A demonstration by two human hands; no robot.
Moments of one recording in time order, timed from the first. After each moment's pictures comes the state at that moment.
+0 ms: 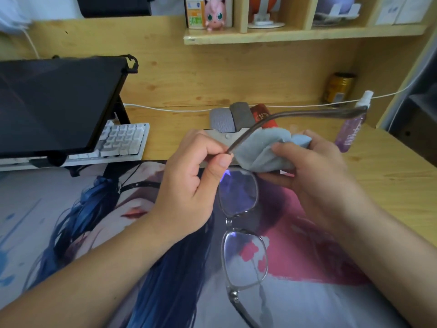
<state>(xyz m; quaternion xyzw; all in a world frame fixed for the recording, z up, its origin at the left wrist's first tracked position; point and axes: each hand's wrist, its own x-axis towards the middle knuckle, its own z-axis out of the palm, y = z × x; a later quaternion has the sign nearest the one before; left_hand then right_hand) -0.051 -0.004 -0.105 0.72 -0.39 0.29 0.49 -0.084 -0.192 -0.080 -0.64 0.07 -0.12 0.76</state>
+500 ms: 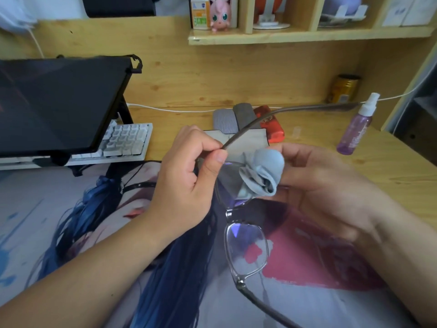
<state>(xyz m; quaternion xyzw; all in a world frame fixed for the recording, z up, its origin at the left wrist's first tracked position) -0.044 0.002 -0.104 0.73 -0.37 0.32 0.48 -0.102 -0.192 -0.066 -0.63 -0.04 0.09 0.77</state>
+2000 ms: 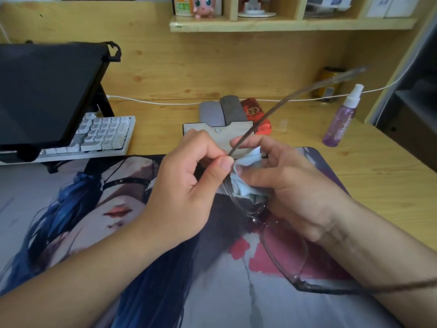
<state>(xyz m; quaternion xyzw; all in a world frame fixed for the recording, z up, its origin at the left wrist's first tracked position) -0.062 -0.012 -0.106 0.73 -0.37 0.20 0.54 -0.098 -0.177 -0.081 -0.59 -0.03 0.06 0.80</state>
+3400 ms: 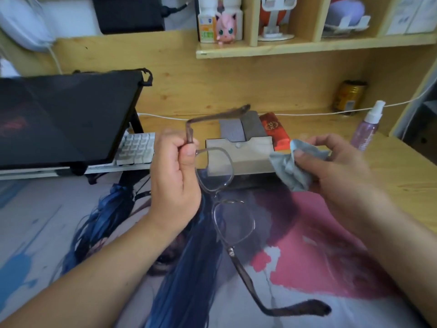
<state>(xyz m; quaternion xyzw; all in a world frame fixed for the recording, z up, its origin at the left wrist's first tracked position) -0.028 0.016 -0.107 0.71 -0.29 0.42 0.48 -0.080 -0.215 -0.078 -0.70 0.09 -0.15 0.69</state>
